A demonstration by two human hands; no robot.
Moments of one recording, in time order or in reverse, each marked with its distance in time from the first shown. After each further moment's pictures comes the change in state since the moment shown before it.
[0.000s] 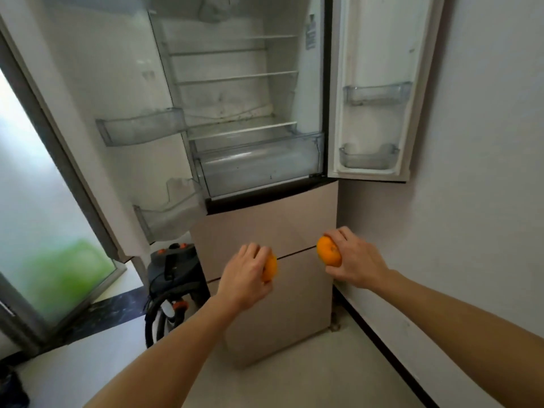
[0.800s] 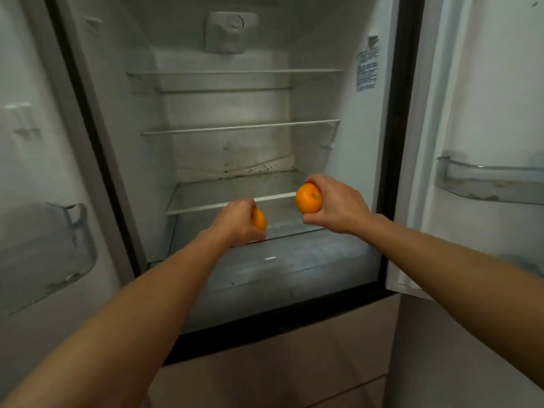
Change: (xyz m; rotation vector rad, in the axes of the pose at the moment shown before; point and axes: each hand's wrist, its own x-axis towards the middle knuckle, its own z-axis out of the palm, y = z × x) left_hand 0.452 -0.214 -0.030 -0.161 -0.023 -0.328; right_hand 0.497 0.054 -0.045 0.120 0.210 -0.110
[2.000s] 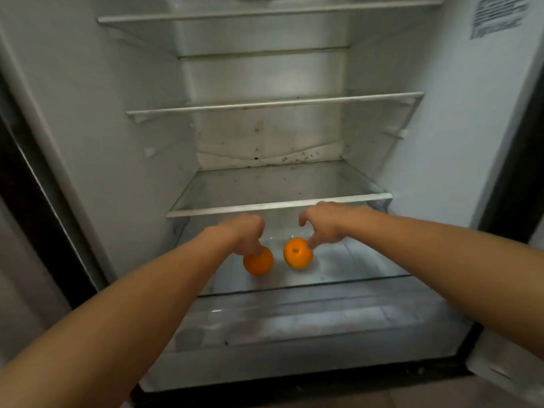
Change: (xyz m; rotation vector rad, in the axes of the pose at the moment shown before) left_hand 0.116 -0.063 0.045 0.385 -0.371 -0.115; right_hand 0.152 0.015 0.115 -0.291 -0.738 -0.243
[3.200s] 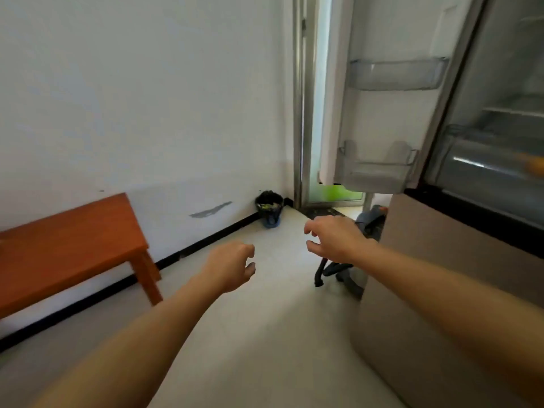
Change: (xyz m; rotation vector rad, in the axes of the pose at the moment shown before) left_hand -0.733 0.105 0.225 -0.126 0.188 -1.019; right_hand -0.374 -0.413 0.180 0.073 0.353 -1.116
